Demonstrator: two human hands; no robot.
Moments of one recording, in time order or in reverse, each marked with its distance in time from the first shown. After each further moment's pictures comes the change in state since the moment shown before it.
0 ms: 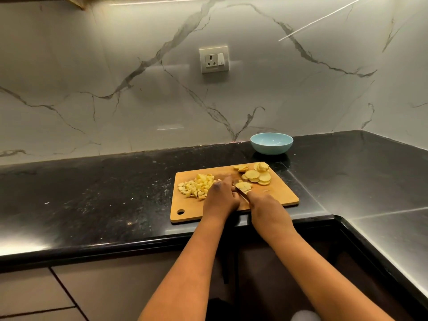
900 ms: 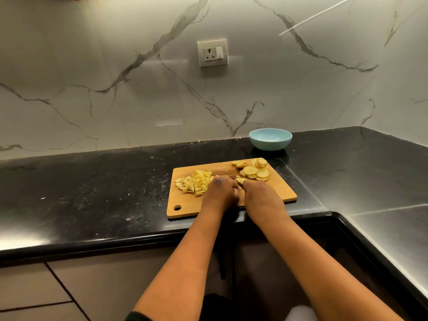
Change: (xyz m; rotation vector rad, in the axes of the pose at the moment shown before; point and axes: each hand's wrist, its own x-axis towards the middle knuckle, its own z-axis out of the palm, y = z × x) left_hand 0.009 -0.003 0.009 0.074 -0.117 0.053; right_hand 0.015 -0.016 -0.017 -0.096 -0.070 0.065
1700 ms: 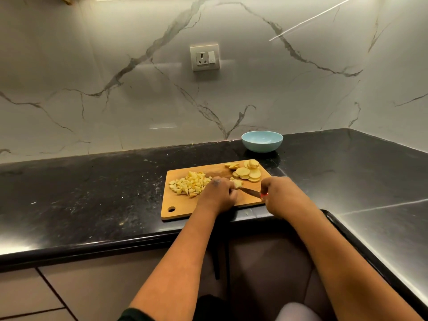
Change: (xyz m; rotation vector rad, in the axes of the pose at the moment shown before) left_hand 0.000 0.000 -0.001 0.013 -0.095 0.103; right_hand -0.012 0.046 -0.036 0.059 -0.109 0.111
